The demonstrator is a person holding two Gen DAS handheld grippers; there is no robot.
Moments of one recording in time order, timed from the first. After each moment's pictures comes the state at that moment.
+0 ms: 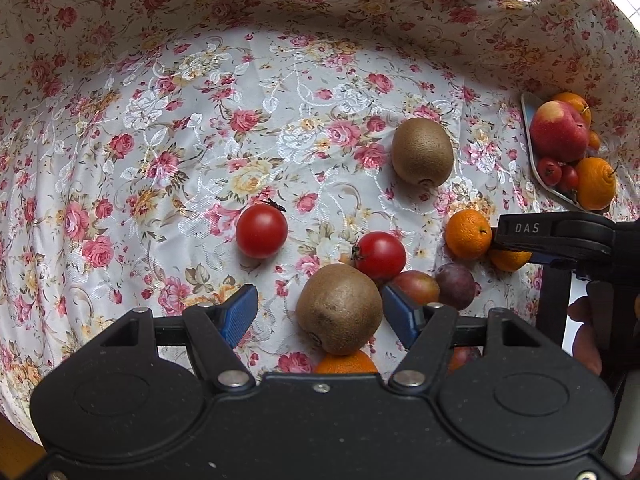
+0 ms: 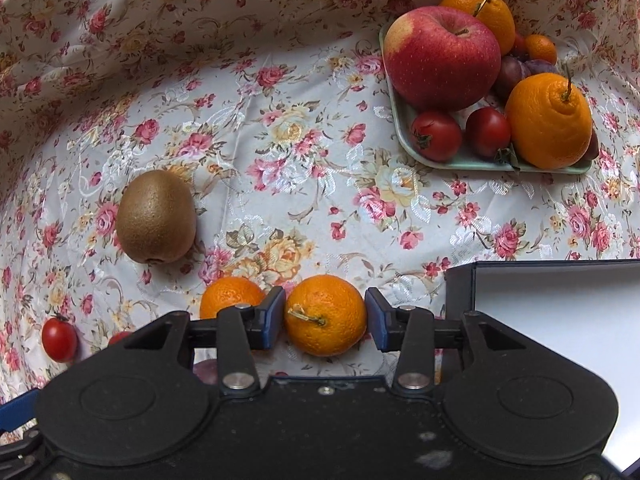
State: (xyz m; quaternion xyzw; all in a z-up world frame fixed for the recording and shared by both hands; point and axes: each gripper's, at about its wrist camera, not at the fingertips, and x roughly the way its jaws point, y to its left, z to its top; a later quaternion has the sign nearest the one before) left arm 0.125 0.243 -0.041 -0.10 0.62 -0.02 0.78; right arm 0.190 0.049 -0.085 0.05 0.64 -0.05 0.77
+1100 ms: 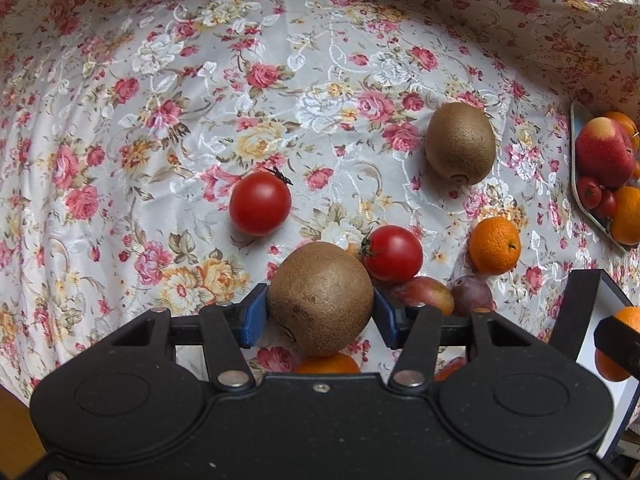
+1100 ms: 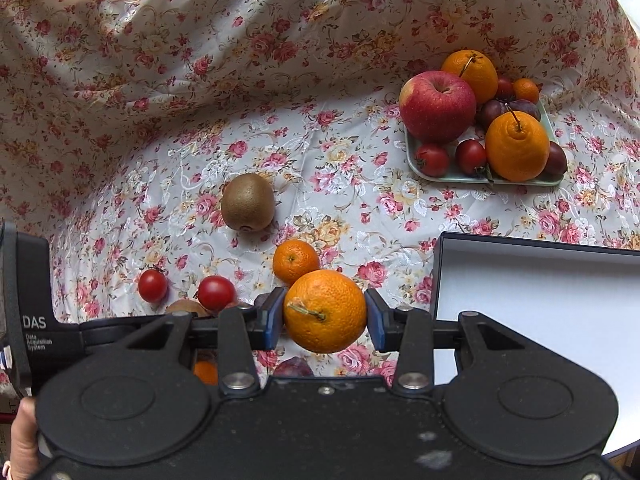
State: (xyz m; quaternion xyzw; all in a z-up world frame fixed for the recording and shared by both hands) left arm 0.131 0.238 -0.063 -0.14 0.65 0.05 0.75; right arm 0.115 0.035 0.016 0.07 0.58 0.03 0.81
